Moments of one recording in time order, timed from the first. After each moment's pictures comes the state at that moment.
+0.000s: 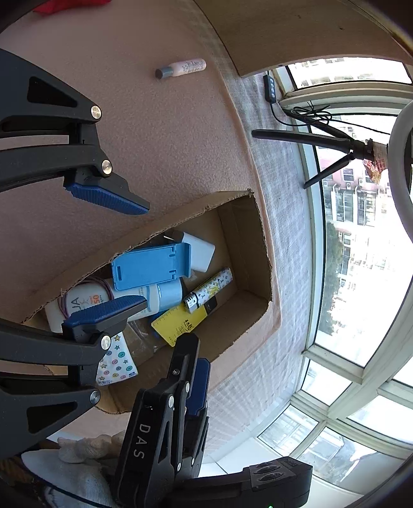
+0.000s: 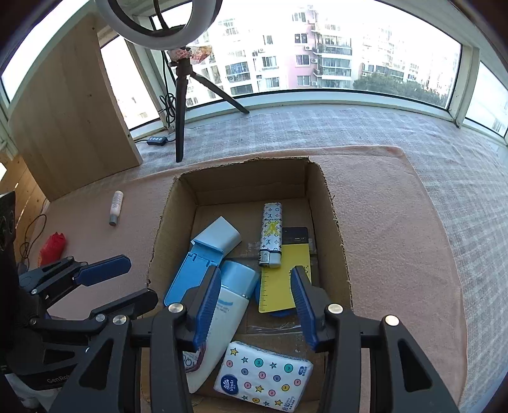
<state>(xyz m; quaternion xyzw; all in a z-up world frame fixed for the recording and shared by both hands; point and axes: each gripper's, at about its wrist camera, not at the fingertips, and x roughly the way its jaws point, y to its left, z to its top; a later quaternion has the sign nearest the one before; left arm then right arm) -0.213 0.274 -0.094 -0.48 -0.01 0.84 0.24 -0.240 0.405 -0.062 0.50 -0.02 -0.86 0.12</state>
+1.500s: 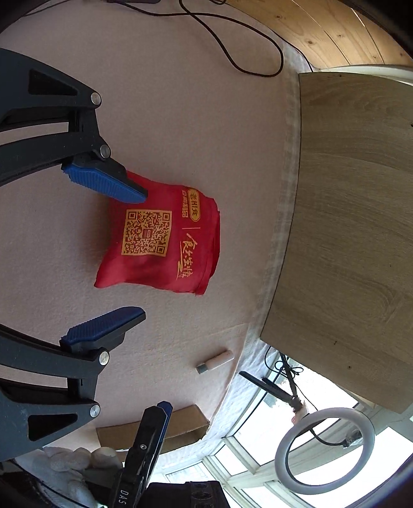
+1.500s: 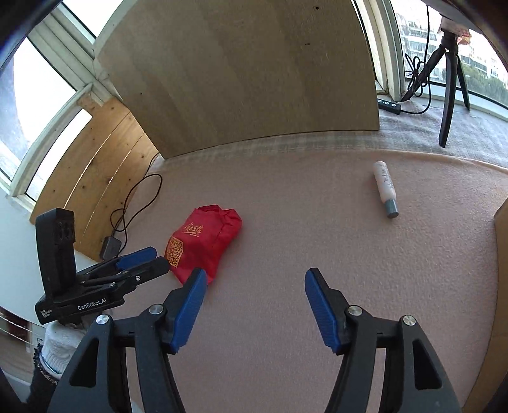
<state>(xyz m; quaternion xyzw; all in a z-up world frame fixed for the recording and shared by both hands) -0.167 -0.175 -0.121 -0.49 -0.16 0.85 0.07 -0.211 0.081 -0.070 0.53 -0.06 -0.78 0.33</state>
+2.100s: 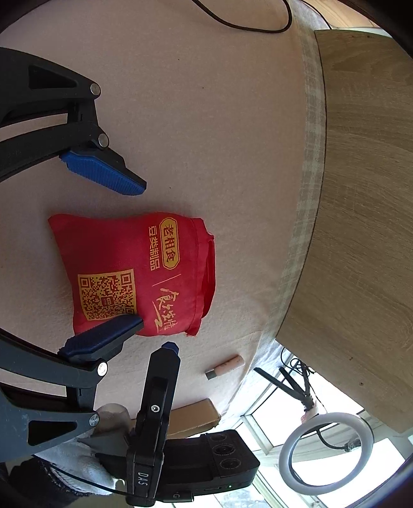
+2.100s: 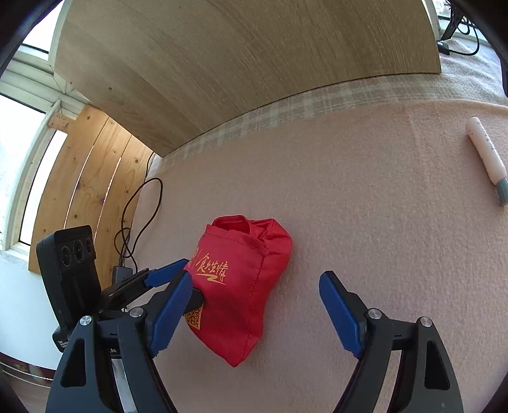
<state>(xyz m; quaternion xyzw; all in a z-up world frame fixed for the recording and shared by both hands) -0.221 -0.216 -0.170 -0.53 -0.18 0.81 0.17 -0.251 -0.004 -0.134 0.59 -0.14 -0.72 0.33</state>
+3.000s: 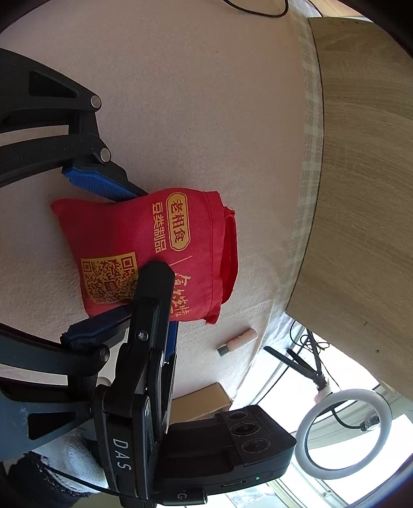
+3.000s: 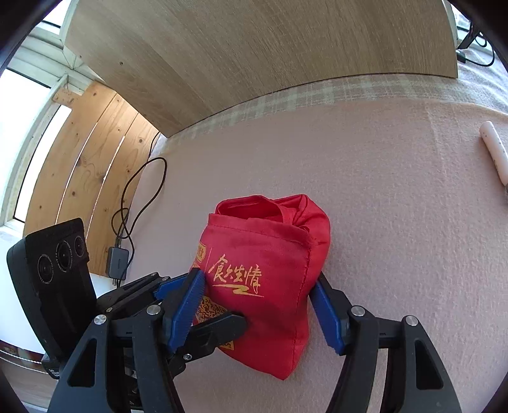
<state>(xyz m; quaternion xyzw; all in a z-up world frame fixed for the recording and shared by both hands) -0.196 -0.159 -0.157 -0.51 -0.17 0.82 0.18 -0.234 -0.013 -0.130 0.59 -0.10 -0.72 0.34</state>
